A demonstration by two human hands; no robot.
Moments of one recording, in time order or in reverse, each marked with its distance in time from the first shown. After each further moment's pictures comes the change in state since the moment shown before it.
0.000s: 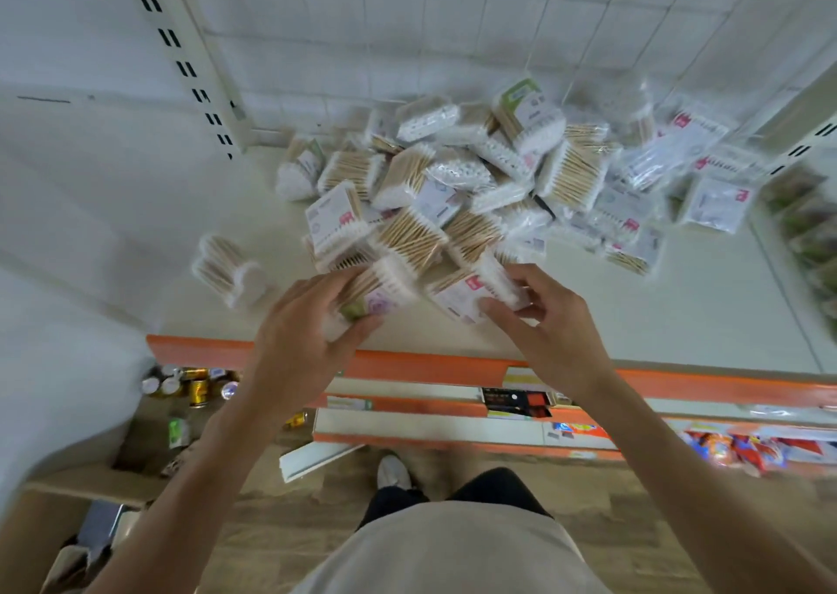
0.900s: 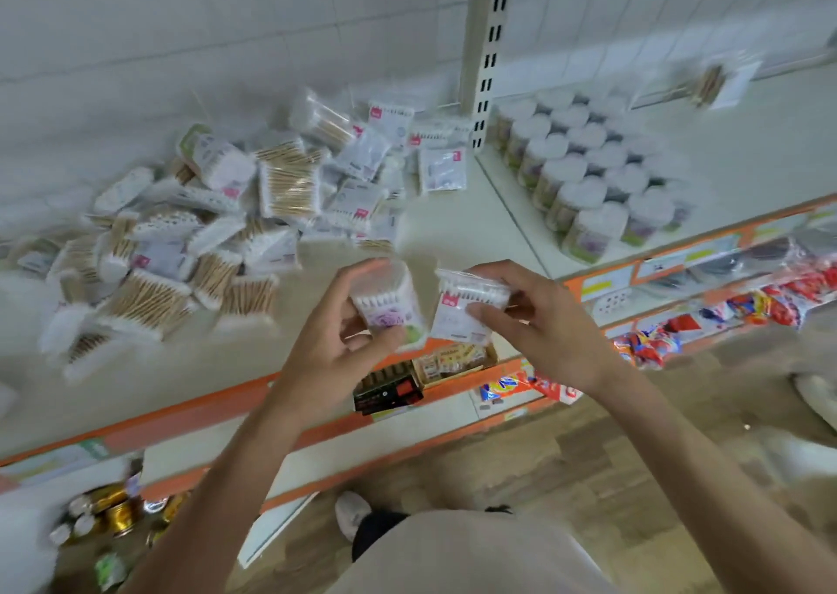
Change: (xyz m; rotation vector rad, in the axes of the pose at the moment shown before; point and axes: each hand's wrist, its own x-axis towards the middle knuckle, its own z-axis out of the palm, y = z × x) left_hand 0.020 0.233 0.146 -0.693 -0.465 -0.054; right_hand -0.124 0.096 -0.214 0.088 0.132 -0.045
